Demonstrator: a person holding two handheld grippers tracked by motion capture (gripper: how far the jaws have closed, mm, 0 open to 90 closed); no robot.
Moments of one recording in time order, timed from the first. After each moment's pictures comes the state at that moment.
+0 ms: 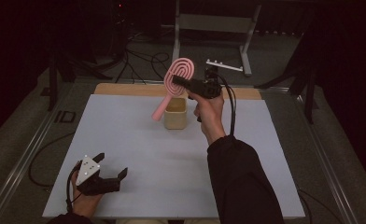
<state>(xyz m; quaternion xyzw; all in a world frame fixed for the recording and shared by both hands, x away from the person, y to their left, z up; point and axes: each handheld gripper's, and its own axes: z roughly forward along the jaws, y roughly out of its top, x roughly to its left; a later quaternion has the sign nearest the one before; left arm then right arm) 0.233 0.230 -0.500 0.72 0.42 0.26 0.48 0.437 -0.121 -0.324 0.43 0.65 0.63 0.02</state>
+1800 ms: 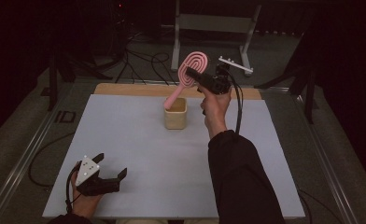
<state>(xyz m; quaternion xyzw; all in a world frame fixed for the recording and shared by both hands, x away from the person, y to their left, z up) 0.232 0.230 -0.500 0.72 0.42 0.26 0.49 0.455 -0.146 -0.331 0.48 0.60 0.64 0.08</state>
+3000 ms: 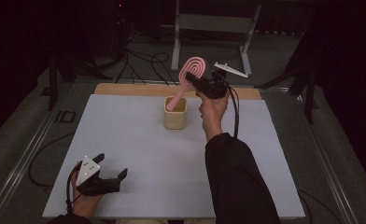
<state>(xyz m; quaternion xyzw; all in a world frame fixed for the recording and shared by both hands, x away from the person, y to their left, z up) 0.232 0.229 -0.501 0.72 0.42 0.26 0.48 0.456 -0.139 -0.350 0.48 0.61 0.62 0.13</state>
